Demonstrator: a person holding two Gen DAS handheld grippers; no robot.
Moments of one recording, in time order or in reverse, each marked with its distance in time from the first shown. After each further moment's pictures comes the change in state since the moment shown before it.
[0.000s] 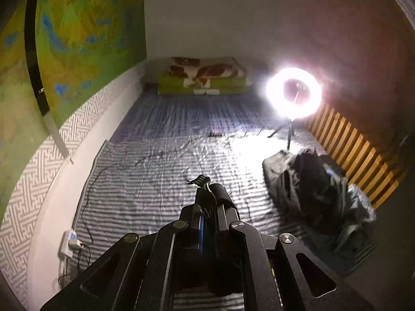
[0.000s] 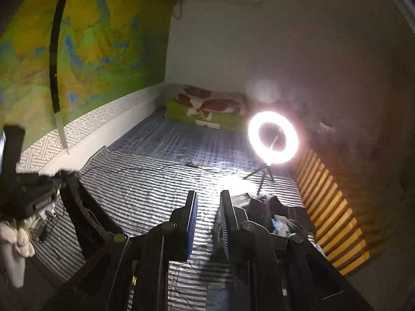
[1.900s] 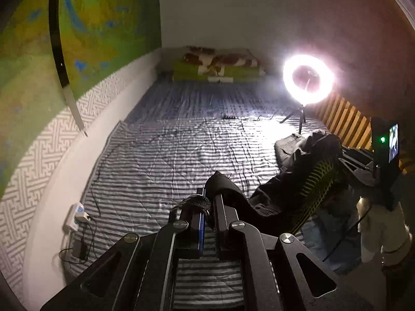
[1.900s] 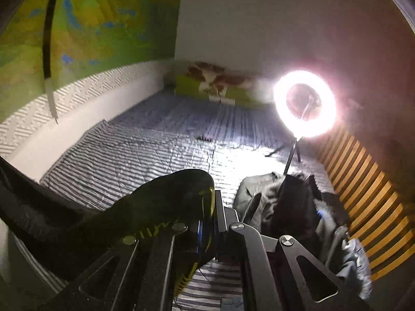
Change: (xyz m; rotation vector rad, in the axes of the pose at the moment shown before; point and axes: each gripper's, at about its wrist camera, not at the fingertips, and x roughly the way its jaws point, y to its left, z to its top) left arm -0.024 0.031 -0.094 -0.035 0.039 0.067; right arm 0.156 0.003 -0.095 -0.020 0.053 0.055
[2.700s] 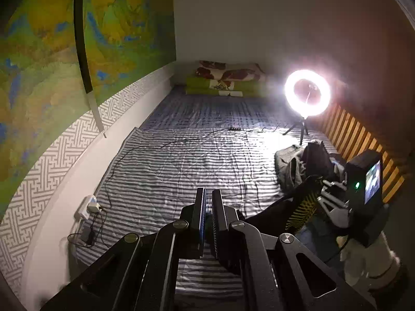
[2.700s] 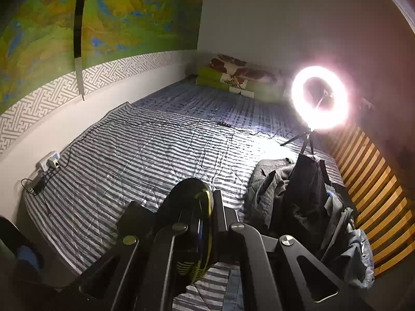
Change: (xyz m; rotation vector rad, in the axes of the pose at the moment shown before) left arm -0.091 -0.049 -0.036 -0.044 -0.068 0.082; right arm -0.036 0.025 -0.054 -0.065 0.047 0.092
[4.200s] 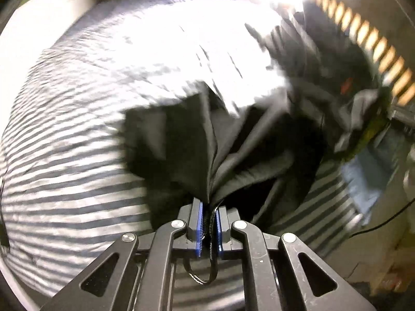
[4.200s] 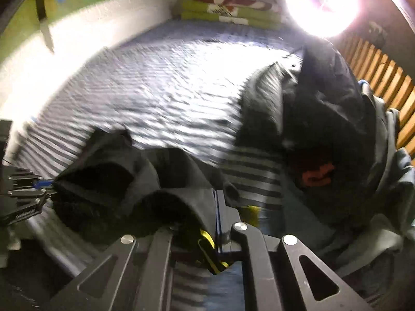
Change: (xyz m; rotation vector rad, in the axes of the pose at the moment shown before) left arm 0.319 -0.023 -0.187 0.144 0.466 -0.322; right arm 0.125 -0.055 -0.129 0.122 0.295 0.090
